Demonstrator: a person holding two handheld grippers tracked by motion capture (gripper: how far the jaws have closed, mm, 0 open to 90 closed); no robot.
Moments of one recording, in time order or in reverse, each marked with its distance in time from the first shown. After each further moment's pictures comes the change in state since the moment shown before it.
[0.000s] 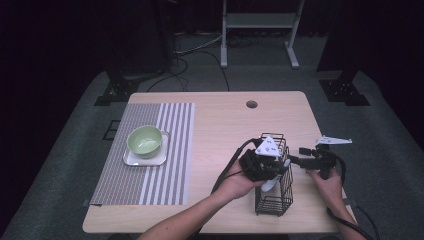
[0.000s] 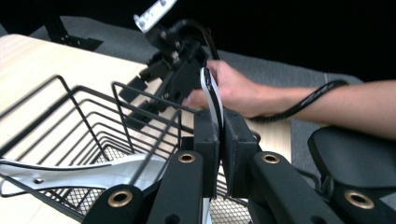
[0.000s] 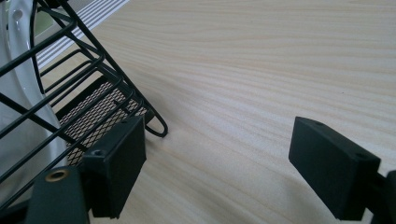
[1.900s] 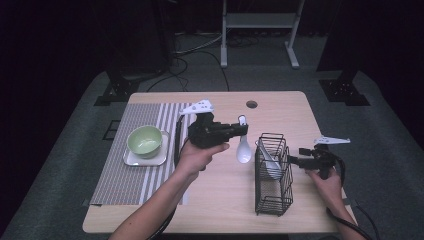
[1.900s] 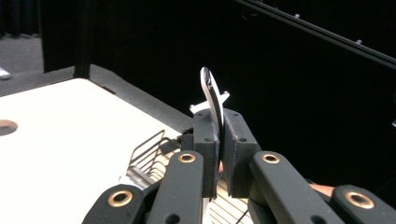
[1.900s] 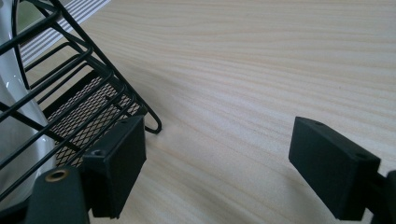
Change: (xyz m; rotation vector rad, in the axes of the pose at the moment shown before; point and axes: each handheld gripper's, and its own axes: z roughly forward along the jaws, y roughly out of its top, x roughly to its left) left arm 0.066 -0.010 -0.119 -0.339 0.021 -0.298; right arm 0.001 0.000 0.003 0.024 -0.027 -0.003
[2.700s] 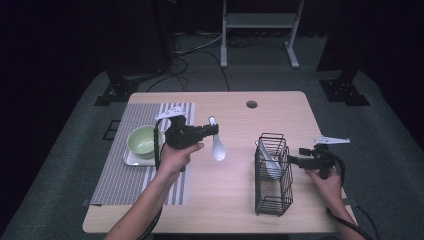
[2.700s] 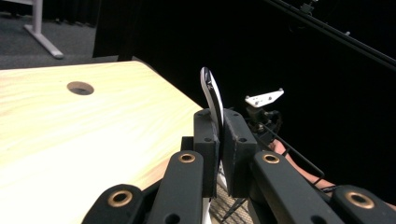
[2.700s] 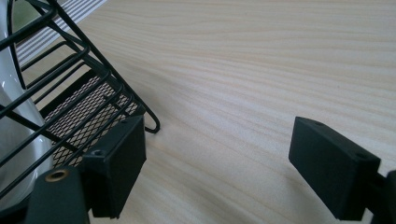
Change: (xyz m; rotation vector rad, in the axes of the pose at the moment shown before) left arm 0.055 -0.036 -0.038 -0.034 0.132 -0.124; right arm 0.000 0.000 0.000 0.003 -0.006 0.001
